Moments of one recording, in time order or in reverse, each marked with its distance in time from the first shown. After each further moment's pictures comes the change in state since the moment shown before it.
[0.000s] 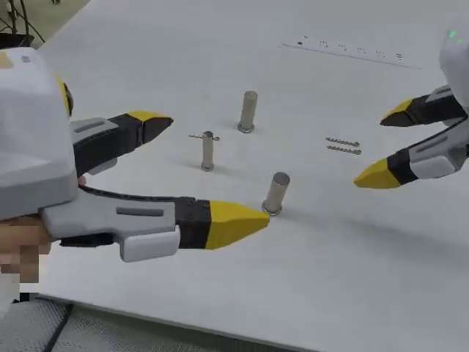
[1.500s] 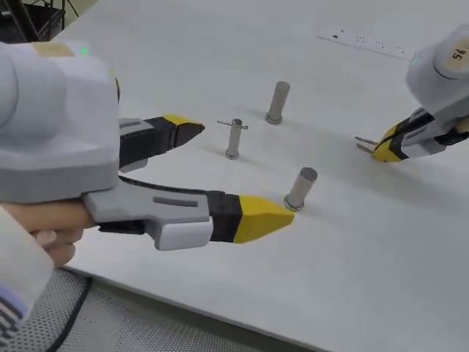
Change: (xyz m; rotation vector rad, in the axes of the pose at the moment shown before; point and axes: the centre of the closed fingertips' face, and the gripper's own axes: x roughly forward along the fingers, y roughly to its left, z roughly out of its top) left arm 0.000 -0.001 -0.018 -0.063 0.056 0.020; right arm 0.060 -0.044 -0.030 -0.148 0.197 0.028
